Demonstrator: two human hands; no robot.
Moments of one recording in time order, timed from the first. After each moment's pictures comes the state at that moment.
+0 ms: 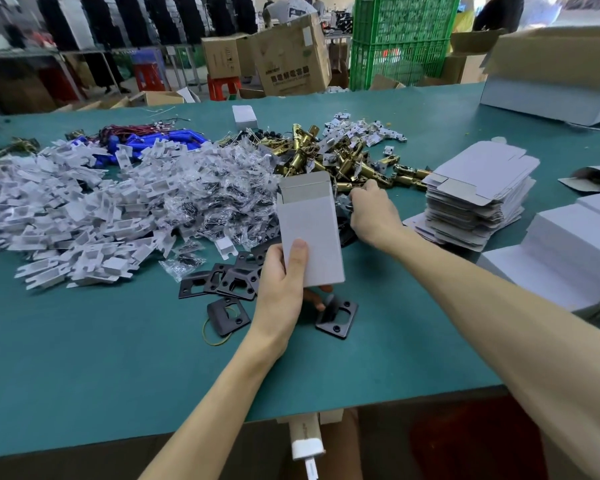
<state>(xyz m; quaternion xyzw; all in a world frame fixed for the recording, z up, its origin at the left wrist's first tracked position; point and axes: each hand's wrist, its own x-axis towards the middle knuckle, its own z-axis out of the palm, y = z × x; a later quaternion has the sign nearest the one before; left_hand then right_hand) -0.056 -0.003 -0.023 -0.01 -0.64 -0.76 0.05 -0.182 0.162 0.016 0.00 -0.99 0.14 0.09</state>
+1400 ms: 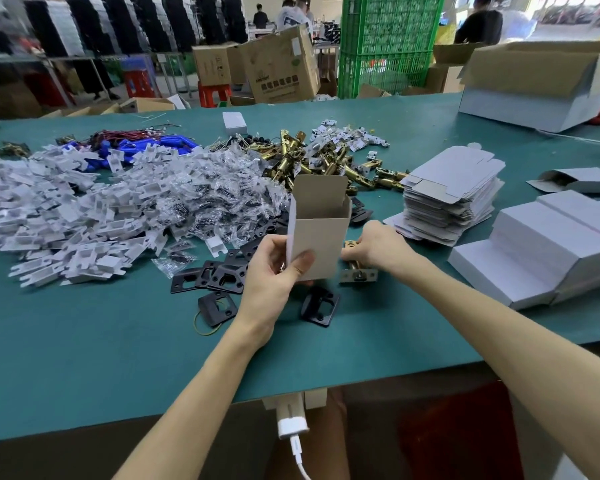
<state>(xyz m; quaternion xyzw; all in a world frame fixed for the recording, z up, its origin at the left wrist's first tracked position) -0.053 -0.009 -0.023 -0.11 -0.65 -0.75 0.07 -0.102 0.182 0.025 -0.08 -0.96 0.25 -0.06</state>
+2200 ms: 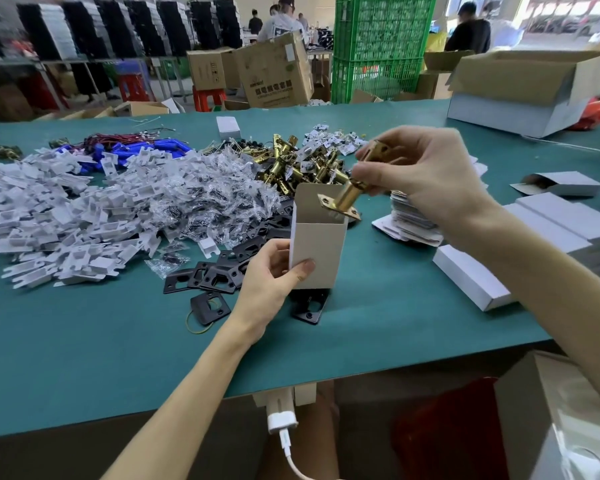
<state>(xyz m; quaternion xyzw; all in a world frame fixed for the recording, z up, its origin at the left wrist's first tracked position) -0.050 -0.007 -0.021 -0.12 -0.68 -0.72 0.03 -0.036 0.211 0.133 0.16 -0.77 0.59 0.17</state>
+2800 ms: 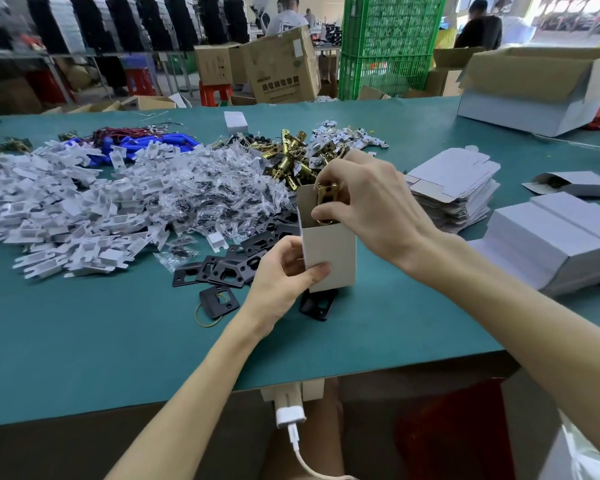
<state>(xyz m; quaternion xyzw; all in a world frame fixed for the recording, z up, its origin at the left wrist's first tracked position) -0.050 -0.007 -0.024 -0.16 -0.66 -0.73 -0.01 -0.042 0.157 0.107 0.20 -0.92 0.23 0.26</state>
